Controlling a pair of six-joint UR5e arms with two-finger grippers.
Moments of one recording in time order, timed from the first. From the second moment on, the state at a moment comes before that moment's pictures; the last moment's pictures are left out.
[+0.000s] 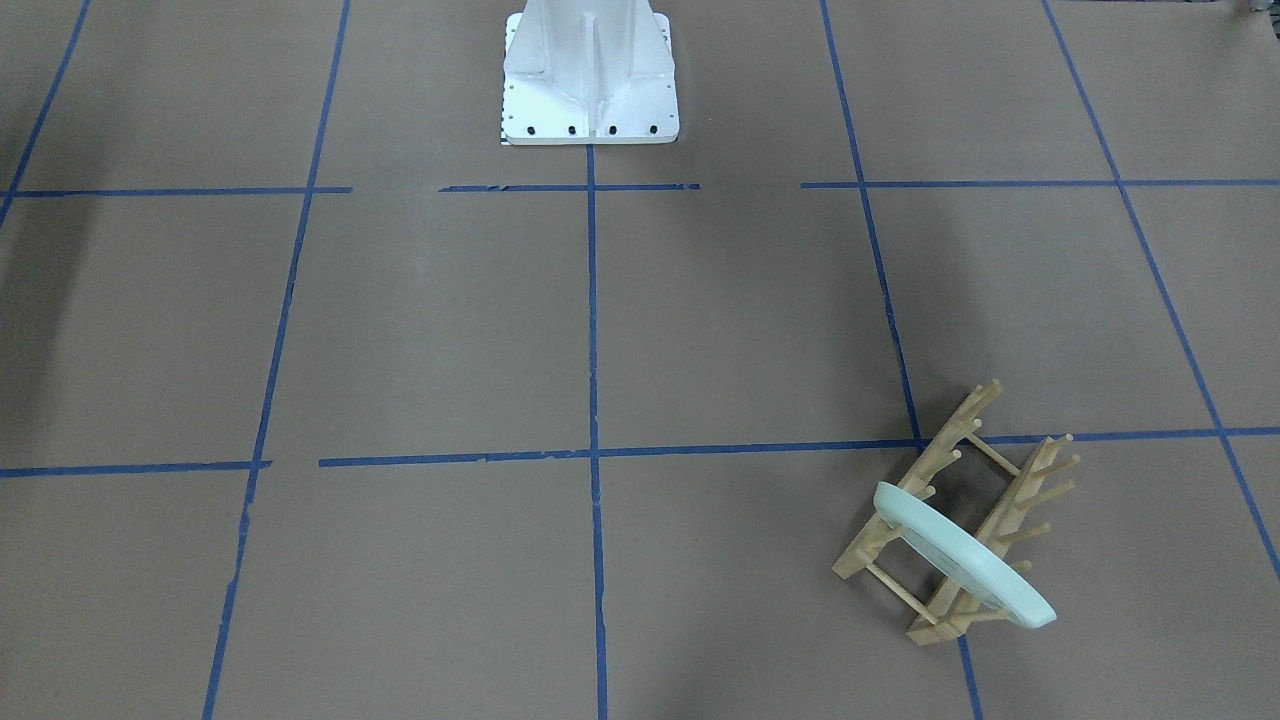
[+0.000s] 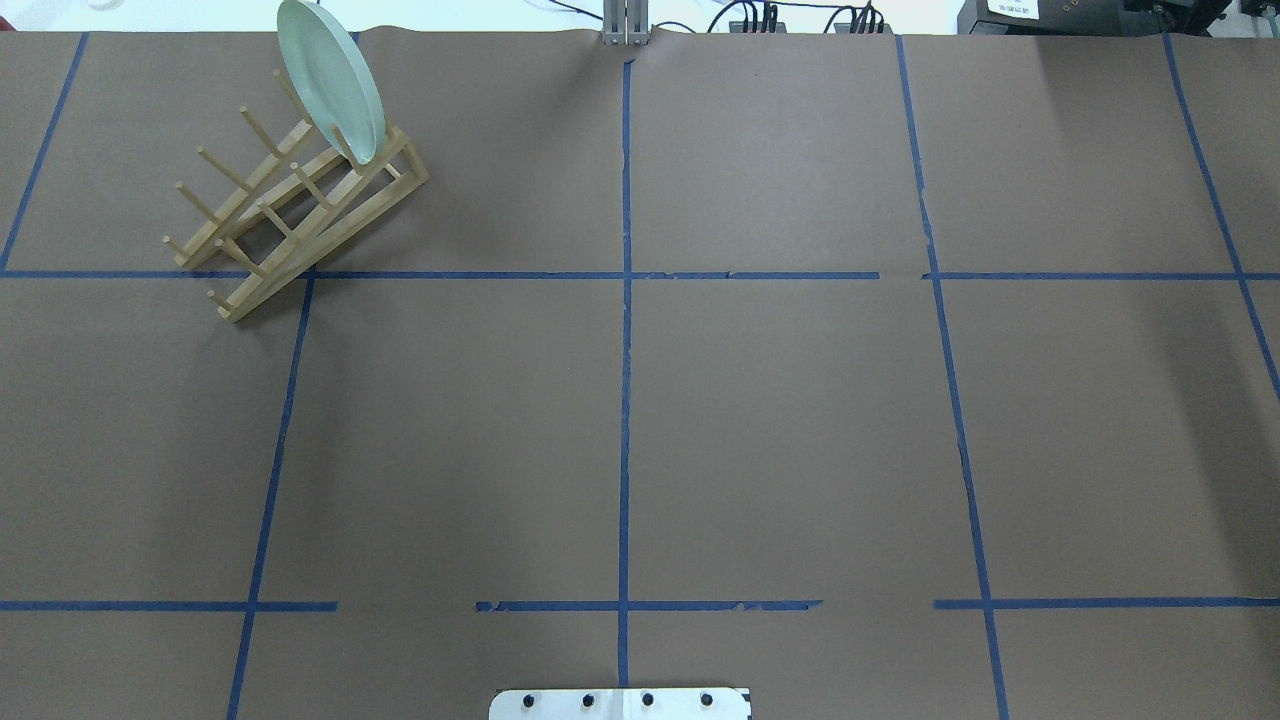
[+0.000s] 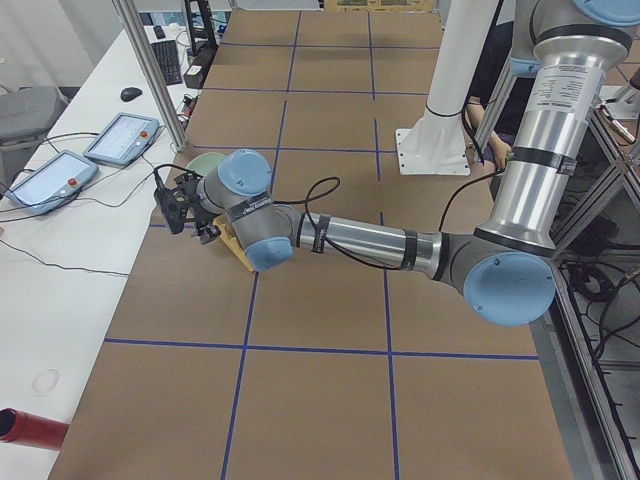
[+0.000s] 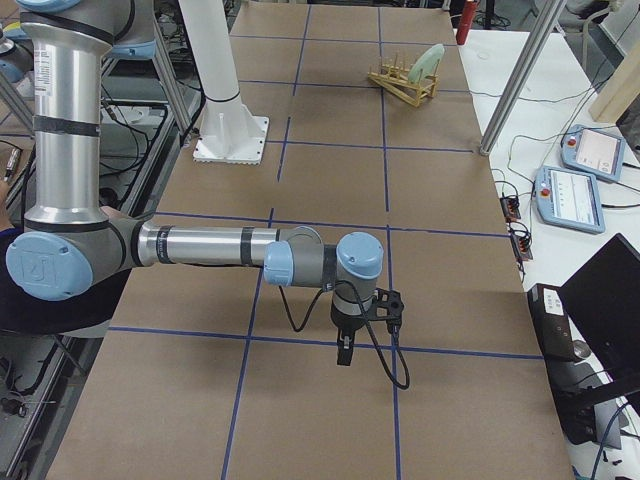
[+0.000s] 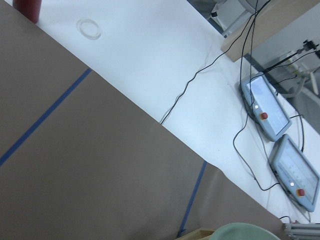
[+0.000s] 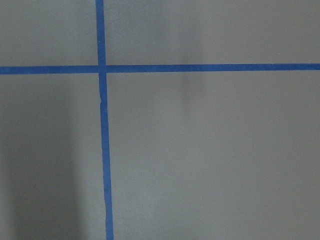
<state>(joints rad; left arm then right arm) -1.45 -1.83 -1.47 -2.65 -2.22 -1.66 1.55 -1.66 1.68 -1.60 2.19 0.06</state>
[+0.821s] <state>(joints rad) -1.12 -2.02 -1.40 -2.71 -1.95 -1.75 1.55 -1.66 1.68 -1.60 2.19 0.06</state>
